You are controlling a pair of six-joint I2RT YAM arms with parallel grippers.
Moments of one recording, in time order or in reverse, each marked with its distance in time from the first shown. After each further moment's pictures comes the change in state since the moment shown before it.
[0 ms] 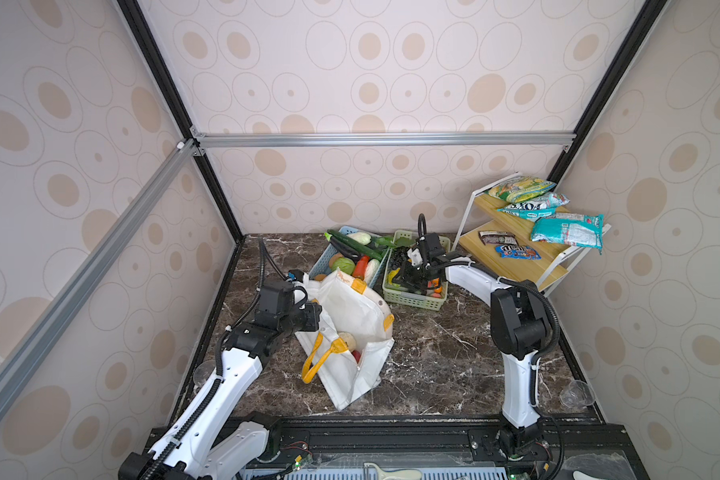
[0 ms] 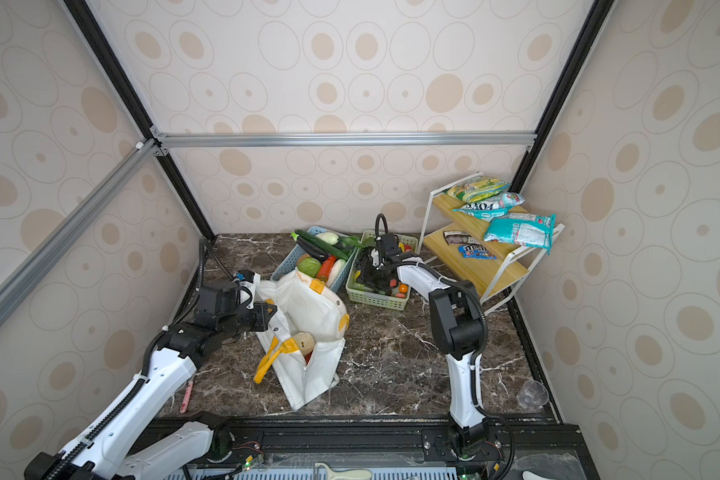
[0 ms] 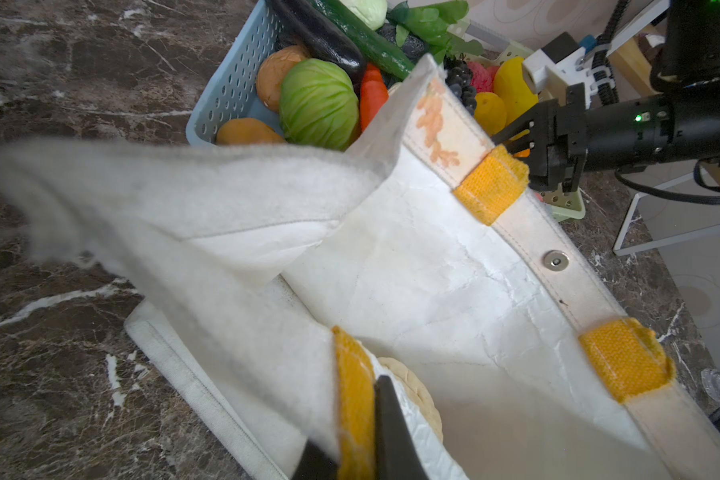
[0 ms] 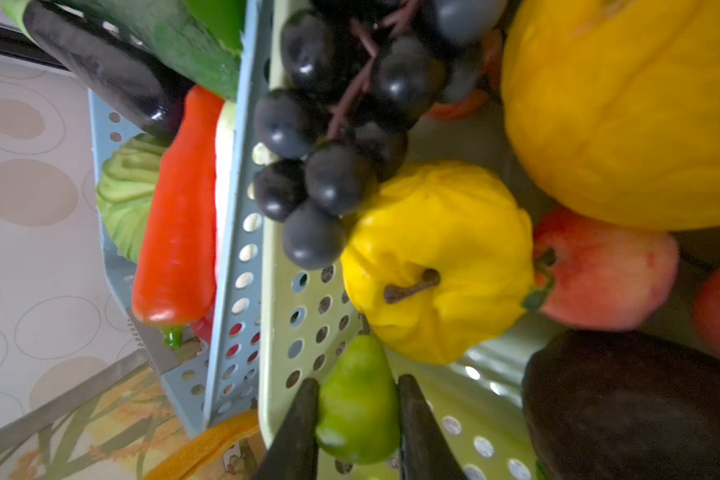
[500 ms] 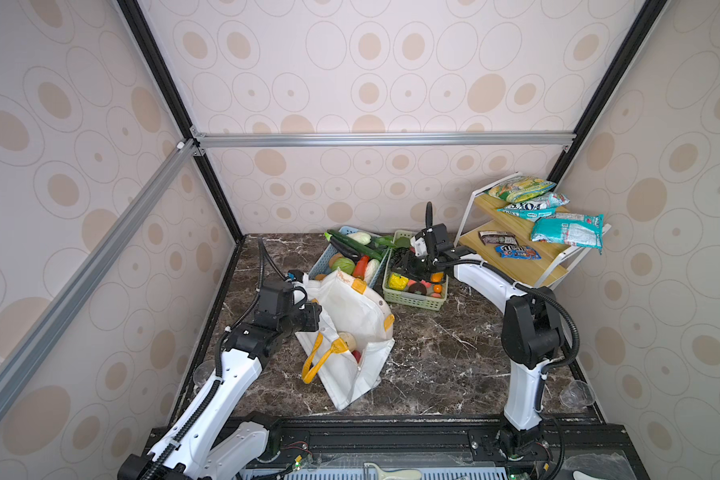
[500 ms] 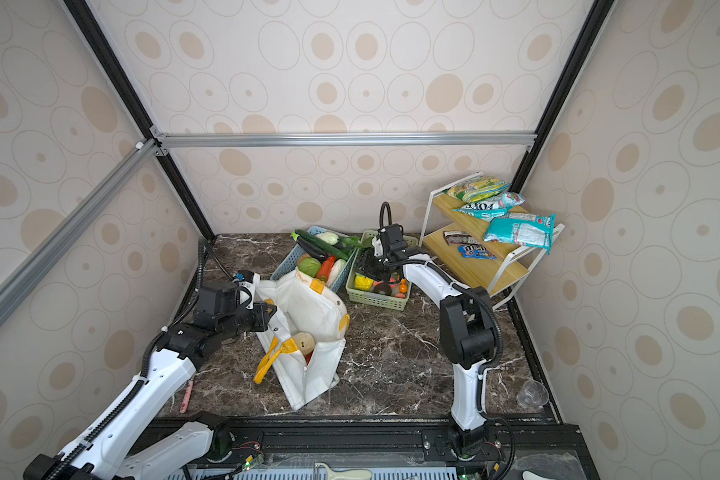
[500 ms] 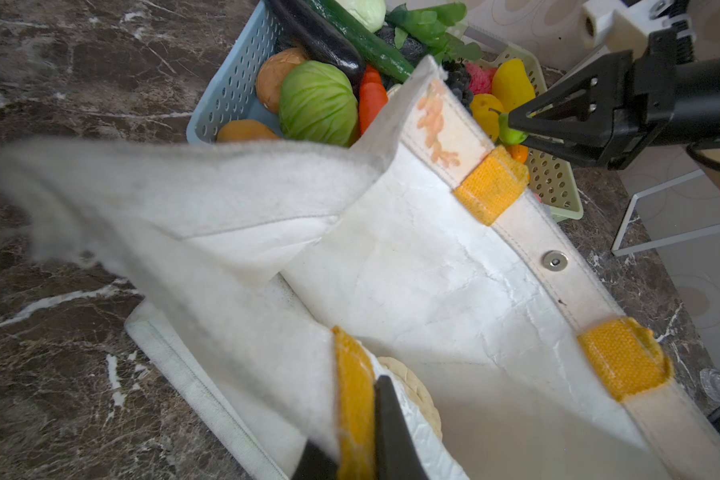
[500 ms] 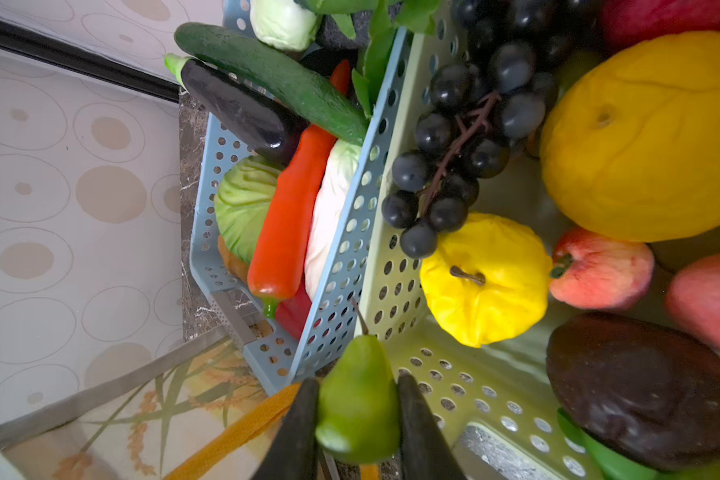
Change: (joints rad) left arm 0.000 -0.008 -0.002 0.000 0.000 0.000; right arm 0.000 -0.105 0.000 0.010 -0.008 0.000
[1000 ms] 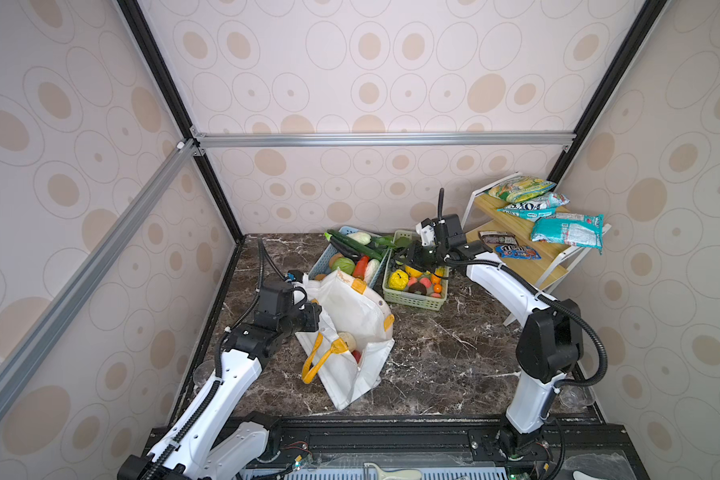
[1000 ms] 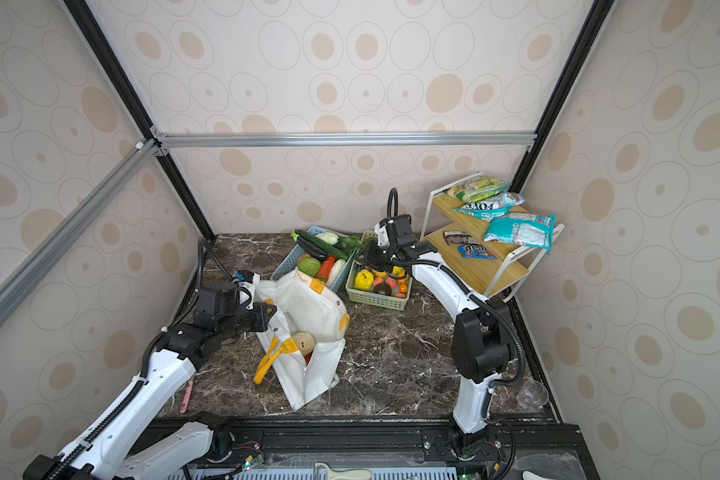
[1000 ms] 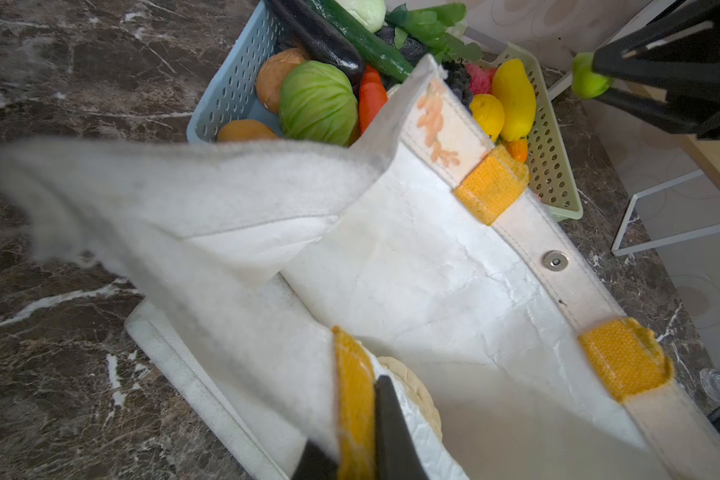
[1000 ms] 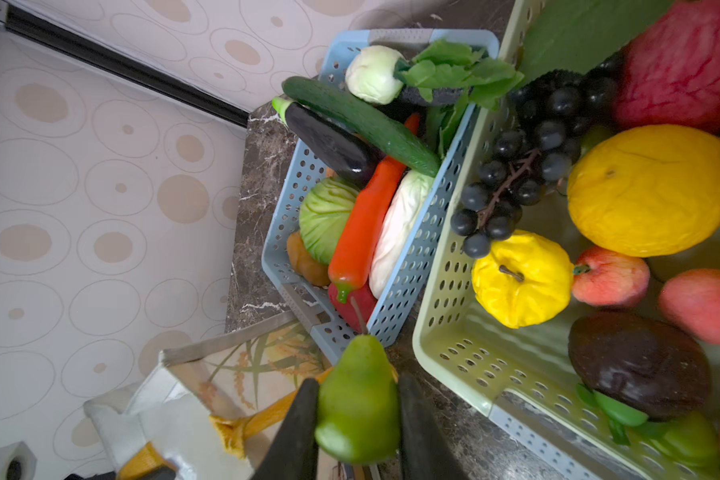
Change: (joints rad) left arm 0.000 -0.002 -0.001 0.000 0.000 0.000; right arm 0.002 -0.149 0.000 -0.005 -0.017 -0.003
